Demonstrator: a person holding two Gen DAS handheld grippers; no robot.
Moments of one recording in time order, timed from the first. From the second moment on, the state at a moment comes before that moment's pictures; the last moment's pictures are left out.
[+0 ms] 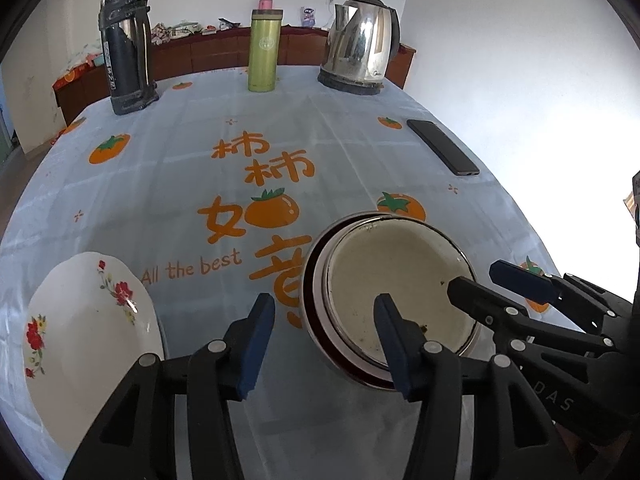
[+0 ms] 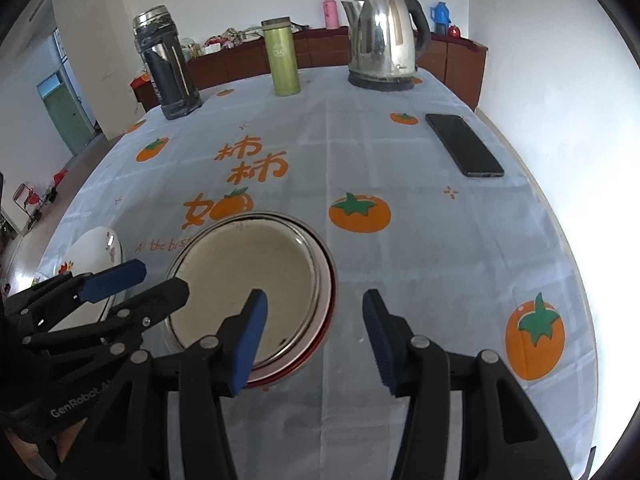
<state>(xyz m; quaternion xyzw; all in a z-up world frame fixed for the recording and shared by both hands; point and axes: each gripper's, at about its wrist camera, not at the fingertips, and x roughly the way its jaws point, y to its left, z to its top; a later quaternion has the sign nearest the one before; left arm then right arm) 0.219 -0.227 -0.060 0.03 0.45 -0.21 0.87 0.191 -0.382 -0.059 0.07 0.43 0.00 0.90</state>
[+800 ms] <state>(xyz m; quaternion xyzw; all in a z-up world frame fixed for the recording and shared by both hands) 0.229 -0.236 -0.085 0.02 0.48 -0.22 0.85 0.206 -0.384 -0.080 0.08 0.46 0.02 0.89</state>
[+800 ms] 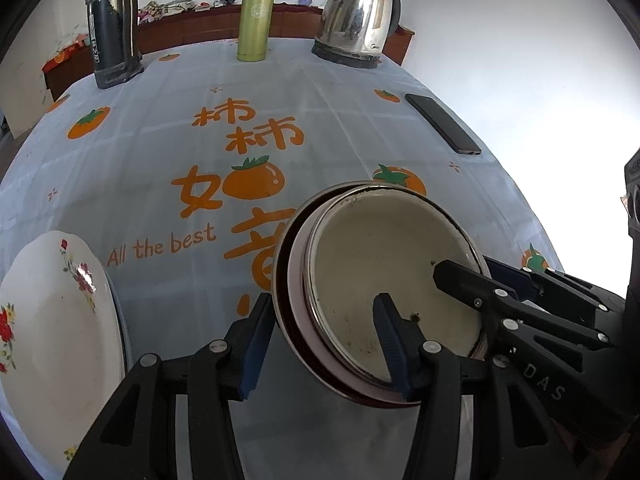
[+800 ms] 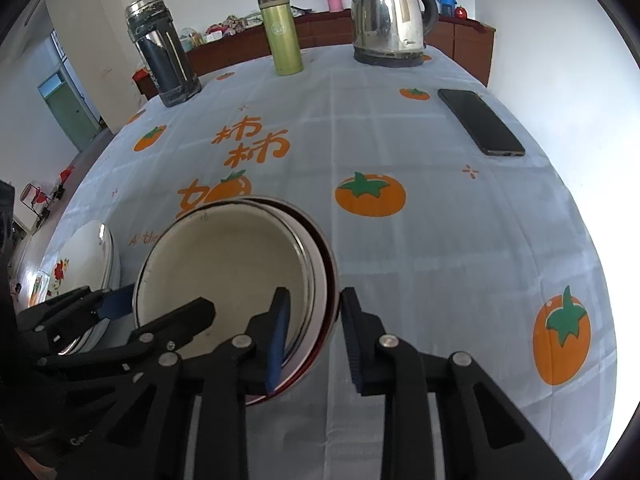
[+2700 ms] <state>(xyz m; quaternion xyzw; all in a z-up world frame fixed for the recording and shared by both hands) 0.194 -0.150 -0.025 -0.02 0.45 -0.14 0.88 0.201 -0.307 -0.029 0.03 0.45 0.06 0.89</state>
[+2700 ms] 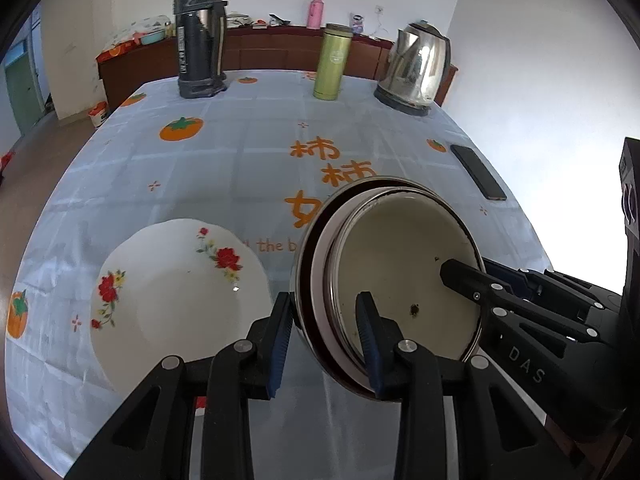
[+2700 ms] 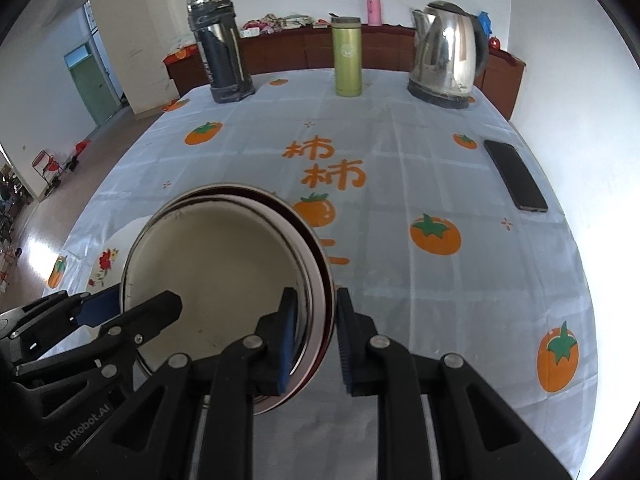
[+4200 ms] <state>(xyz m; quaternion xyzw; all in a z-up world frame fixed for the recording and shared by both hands) 0.183 -0.017 -0.025 -0.09 0.45 -0.06 0.89 0.218 -0.164 -0.027 -0.05 0.46 0.14 0.88</state>
